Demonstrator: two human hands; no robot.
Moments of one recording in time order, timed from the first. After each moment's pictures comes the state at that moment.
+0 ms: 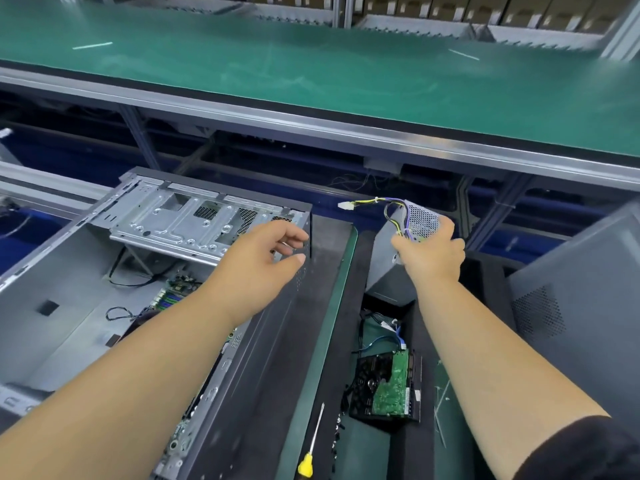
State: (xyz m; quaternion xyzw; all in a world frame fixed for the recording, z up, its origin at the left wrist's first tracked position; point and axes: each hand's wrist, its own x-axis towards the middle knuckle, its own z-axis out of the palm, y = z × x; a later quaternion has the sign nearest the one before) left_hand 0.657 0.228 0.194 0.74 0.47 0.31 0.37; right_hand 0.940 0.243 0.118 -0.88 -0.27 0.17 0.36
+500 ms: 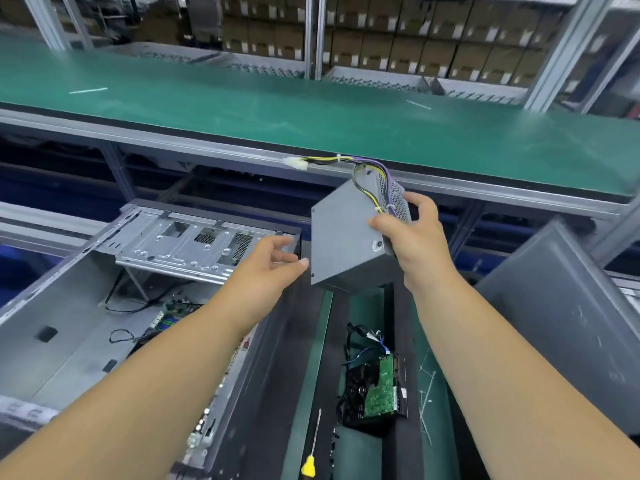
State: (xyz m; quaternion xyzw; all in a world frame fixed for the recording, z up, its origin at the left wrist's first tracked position) left_hand 0.651 0.210 0.214 0.65 0.46 0.32 0.52; right_hand 0.881 0.182 0.242 -0.67 -0.33 0.31 0.58
